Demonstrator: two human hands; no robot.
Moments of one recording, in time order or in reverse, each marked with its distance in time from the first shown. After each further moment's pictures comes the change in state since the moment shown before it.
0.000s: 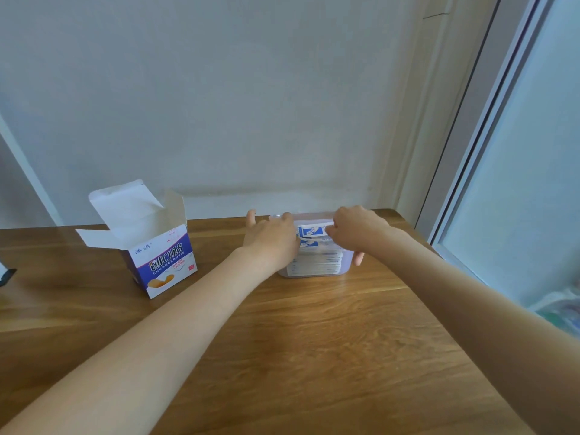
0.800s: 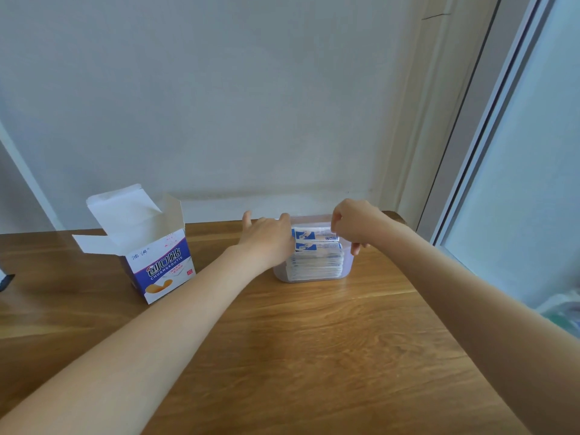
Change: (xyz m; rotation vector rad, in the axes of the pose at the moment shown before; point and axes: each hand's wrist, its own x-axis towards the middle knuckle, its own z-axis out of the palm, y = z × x) left_hand 0.014 -0.007 0.002 -0.071 -0.043 -0.013; right_hand 0.017 0.006 -0.007 0.160 0.027 0.039
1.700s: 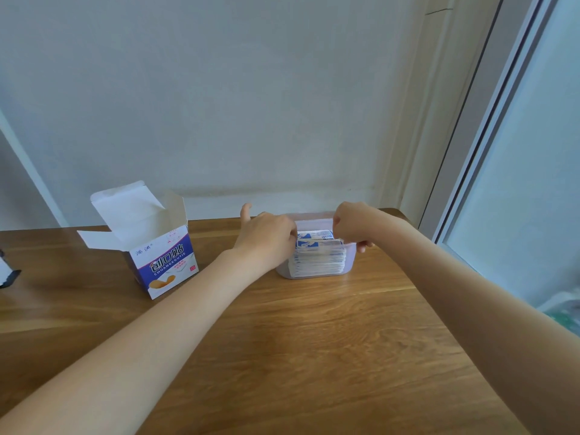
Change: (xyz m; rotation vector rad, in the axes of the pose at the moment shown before) left_hand -0.013 -0.001 -0.003 0.008 0.130 0.063; right_hand -0.003 -0.003 -0.001 -0.086 -0.115 -0.018
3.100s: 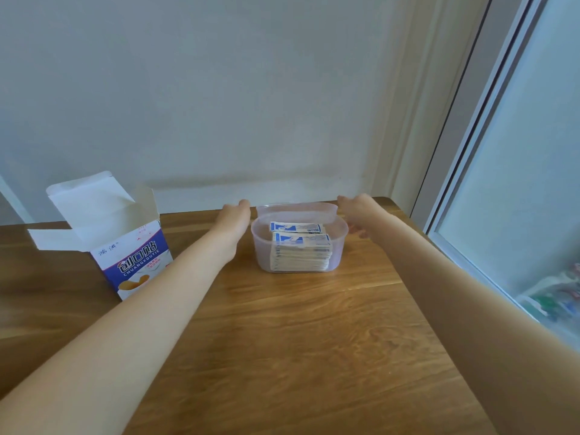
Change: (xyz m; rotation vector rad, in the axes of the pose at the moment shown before) left_hand 0.042 -0.027 0.037 -1.130 -0.020 -0.744; right_hand 0.044 0.038 0.022 0.682 0.144 0.259
